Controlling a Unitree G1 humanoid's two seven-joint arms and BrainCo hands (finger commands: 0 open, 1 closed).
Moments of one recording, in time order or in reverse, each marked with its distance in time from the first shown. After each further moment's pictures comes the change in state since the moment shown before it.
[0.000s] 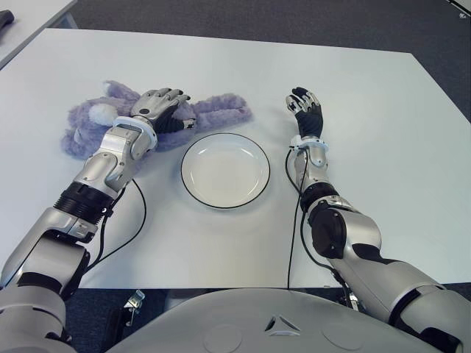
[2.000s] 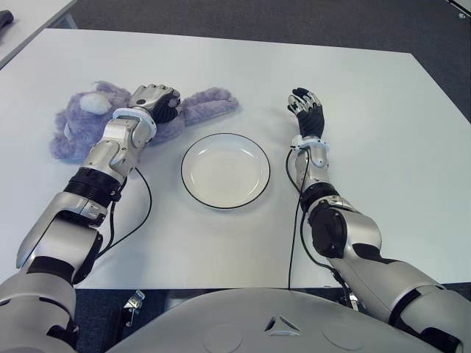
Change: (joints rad) left arm -0.108 -0.065 0.027 0.226 -0.088 -0.026 0.079; right arm 0.000 0.000 -0.022 0.000 0.005 0.000 0.012
